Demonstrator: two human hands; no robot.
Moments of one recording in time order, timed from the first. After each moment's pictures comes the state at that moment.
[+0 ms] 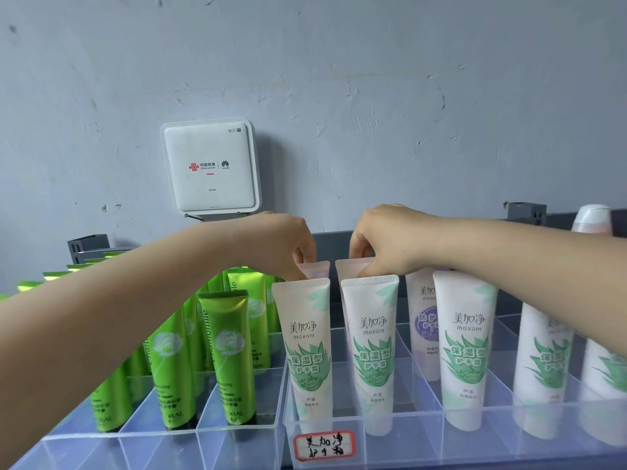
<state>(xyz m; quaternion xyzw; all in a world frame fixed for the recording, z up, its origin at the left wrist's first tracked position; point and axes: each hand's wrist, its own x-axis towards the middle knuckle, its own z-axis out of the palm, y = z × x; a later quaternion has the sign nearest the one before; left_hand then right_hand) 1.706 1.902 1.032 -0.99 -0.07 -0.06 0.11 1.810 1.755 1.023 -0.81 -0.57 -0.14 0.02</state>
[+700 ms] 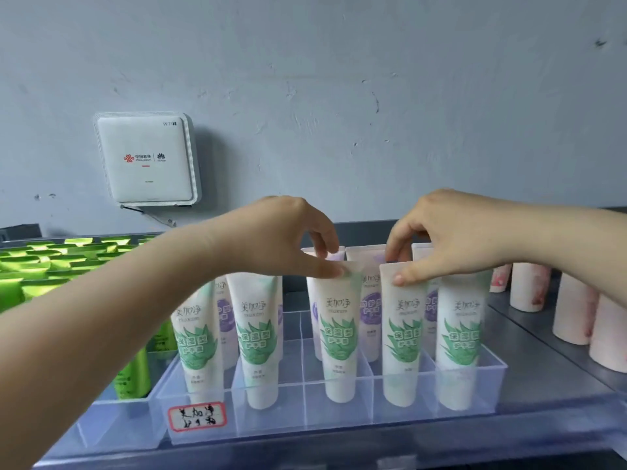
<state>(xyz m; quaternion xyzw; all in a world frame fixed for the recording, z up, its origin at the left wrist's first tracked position) 1.723 1.773 1.033 -0.99 0.03 -0.16 0.01 1.846 1.595 1.035 -0.81 -0.57 -0.12 0.03</state>
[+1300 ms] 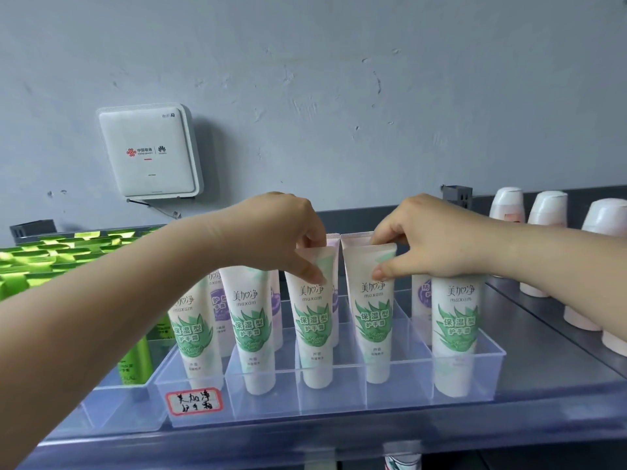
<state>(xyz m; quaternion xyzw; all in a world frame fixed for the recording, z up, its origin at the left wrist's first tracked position) 1.737 1.764 1.029 -0.99 -0.04 -0.10 0.12 1.856 1.605 1.008 -0.79 -0.58 -0.11 0.14</state>
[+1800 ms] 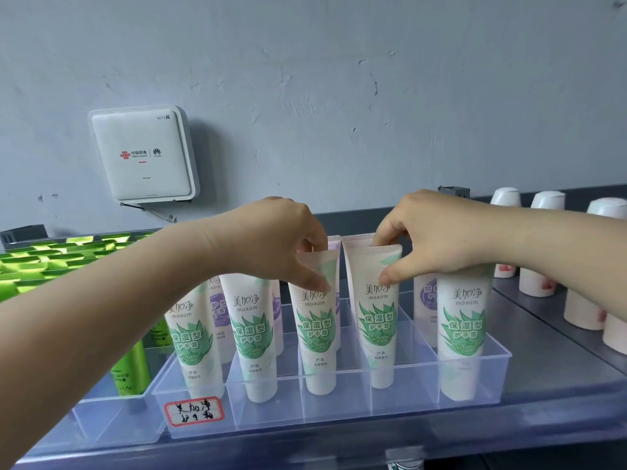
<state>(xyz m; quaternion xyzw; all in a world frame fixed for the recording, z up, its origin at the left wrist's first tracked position) 1.735 1.769 1.025 -0.99 0.00 -0.12 0.12 1.854 1.607 1.017 -0.80 -0.58 -0.11 0.10</state>
